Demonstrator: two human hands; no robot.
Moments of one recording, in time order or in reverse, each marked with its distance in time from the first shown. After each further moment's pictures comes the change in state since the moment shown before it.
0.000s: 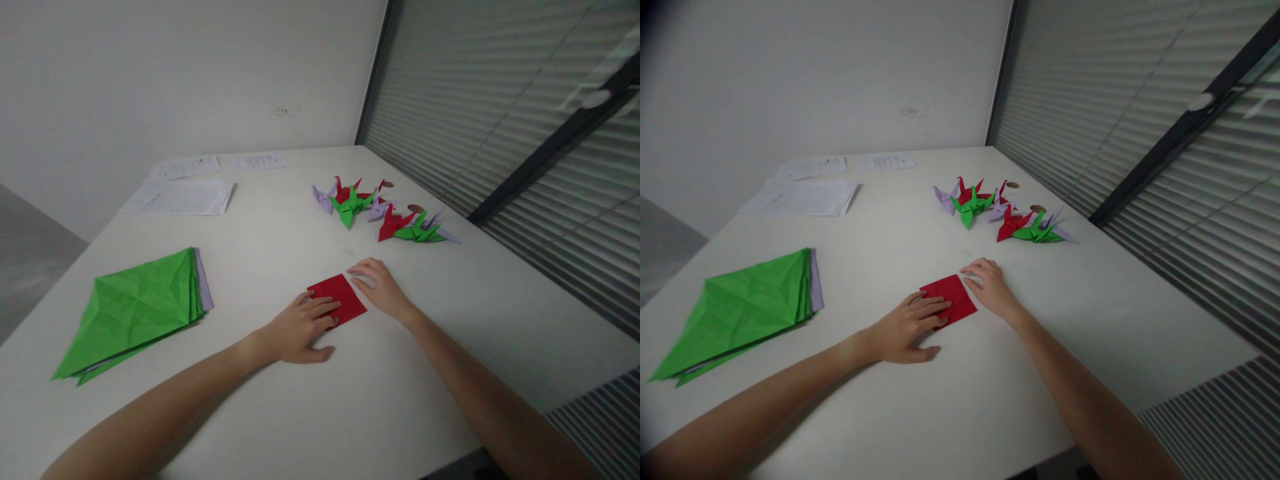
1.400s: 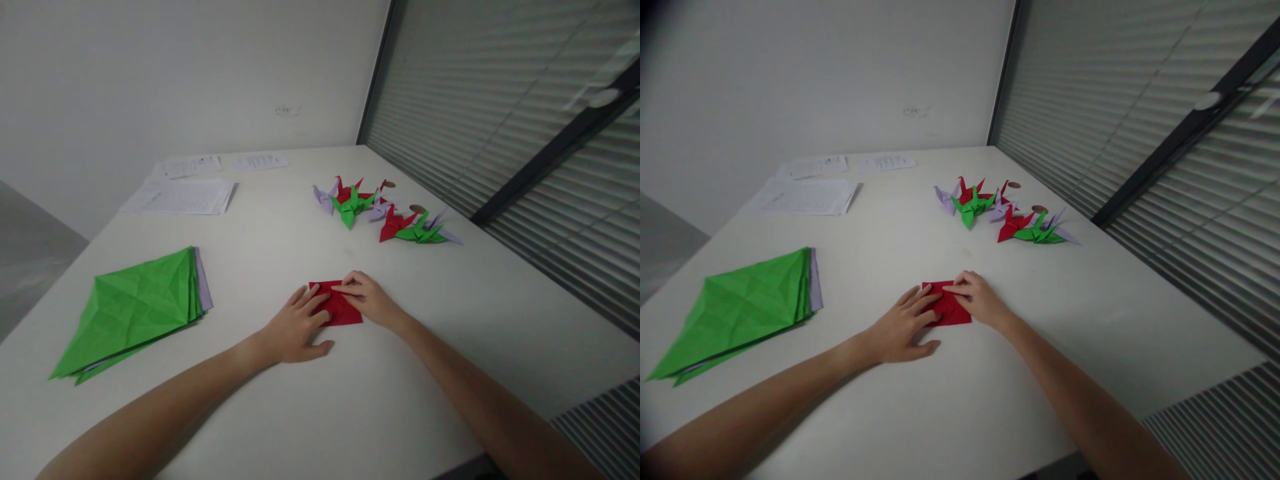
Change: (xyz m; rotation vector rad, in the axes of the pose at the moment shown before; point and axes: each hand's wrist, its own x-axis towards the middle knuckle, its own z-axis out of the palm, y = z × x) left_hand -0.004 0.003 0.002 0.062 0.022 -0.153; right_hand -0.007 -0.012 0.014 0.207 -0.096 -0.243
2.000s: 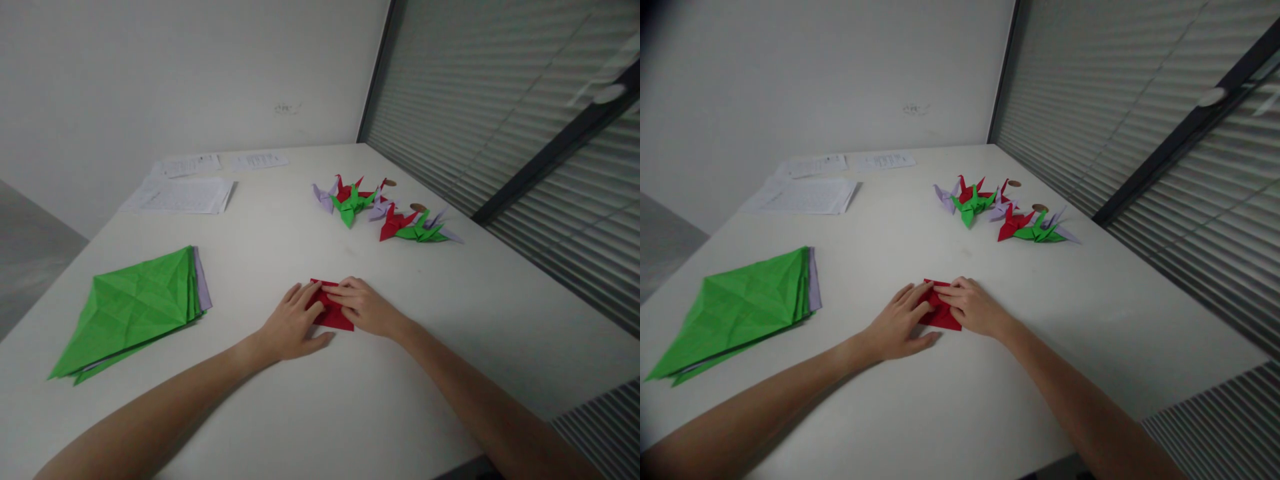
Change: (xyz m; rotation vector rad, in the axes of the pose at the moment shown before) left_hand 0.000 0.000 0.002 -0.005 0.120 -0.080; right_hand 0.002 -0.026 -0.003 -0.140 -0.237 -0.091
